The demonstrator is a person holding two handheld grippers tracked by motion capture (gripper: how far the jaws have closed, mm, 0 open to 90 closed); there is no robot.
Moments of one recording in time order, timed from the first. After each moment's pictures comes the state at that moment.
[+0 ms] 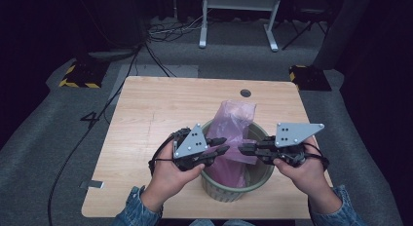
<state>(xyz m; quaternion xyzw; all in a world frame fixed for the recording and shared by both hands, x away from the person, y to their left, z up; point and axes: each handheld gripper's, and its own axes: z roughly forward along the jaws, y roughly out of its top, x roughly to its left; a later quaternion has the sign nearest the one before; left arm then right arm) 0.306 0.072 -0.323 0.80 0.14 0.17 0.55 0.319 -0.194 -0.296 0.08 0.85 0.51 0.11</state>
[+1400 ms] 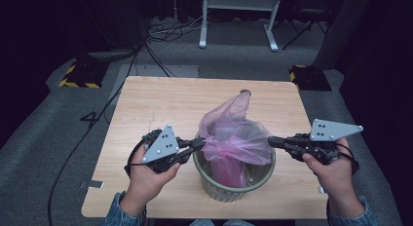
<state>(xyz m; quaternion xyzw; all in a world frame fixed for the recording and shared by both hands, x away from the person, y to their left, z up) 0.293 0.130 -0.321 0.78 0.17 0.19 0.57 0.321 -0.266 -0.299 0.18 0.82 0.53 0.13</state>
